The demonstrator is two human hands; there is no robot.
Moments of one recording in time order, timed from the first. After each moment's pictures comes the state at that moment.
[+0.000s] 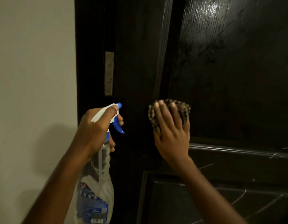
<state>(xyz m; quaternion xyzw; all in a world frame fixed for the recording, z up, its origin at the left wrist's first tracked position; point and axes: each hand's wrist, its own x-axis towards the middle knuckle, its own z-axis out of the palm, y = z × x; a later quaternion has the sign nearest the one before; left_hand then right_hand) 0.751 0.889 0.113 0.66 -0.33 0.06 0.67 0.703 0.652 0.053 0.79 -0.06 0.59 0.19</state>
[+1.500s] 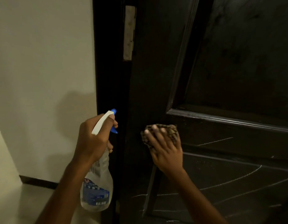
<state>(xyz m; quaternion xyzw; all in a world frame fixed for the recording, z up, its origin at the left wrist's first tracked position) 0.755 0.929 0.004 0.71 -0.27 0.16 0.63 0.711 0.674 -0.114 0.85 0.01 0.50 0.17</state>
